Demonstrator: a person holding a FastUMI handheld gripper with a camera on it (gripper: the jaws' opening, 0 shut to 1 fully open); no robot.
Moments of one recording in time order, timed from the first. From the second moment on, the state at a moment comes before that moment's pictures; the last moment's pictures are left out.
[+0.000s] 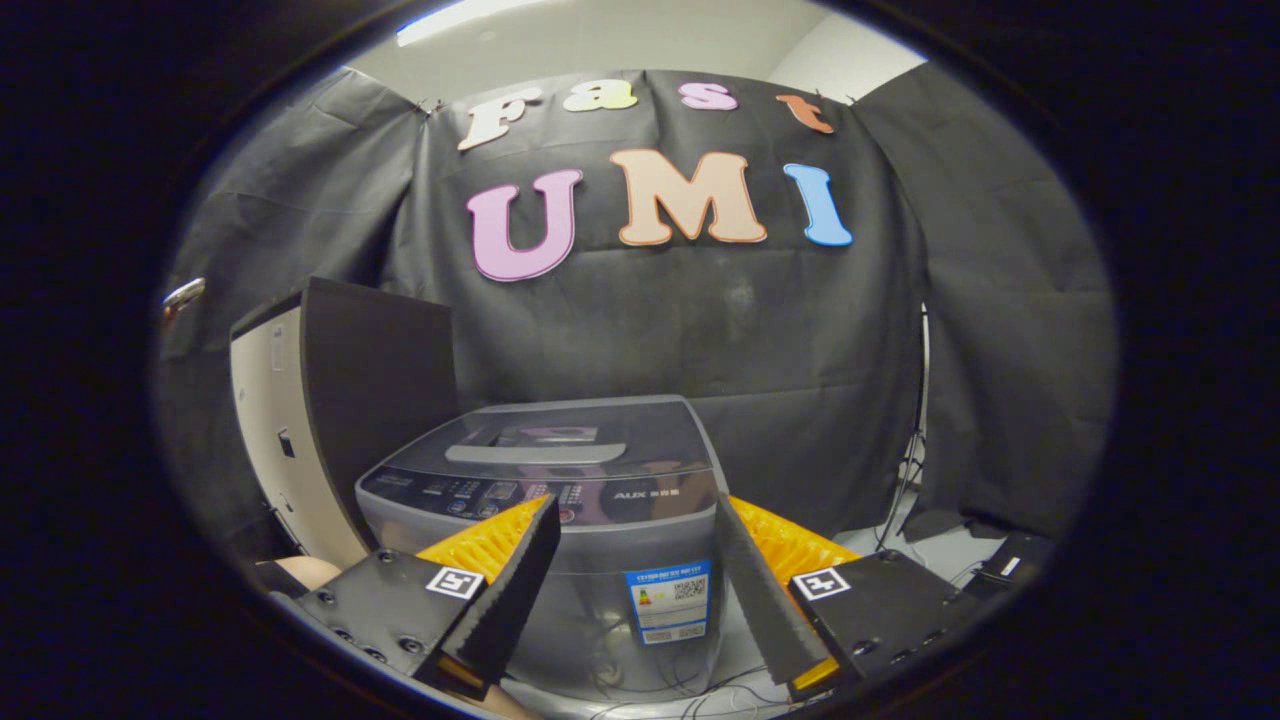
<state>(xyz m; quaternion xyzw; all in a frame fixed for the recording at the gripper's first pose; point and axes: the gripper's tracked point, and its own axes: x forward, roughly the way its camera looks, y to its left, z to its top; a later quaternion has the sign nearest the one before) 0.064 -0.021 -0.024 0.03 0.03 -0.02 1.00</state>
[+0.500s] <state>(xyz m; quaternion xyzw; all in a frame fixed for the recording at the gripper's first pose) 0.056 -0.027 -0.033 0.08 0.06 -0.04 0.99</state>
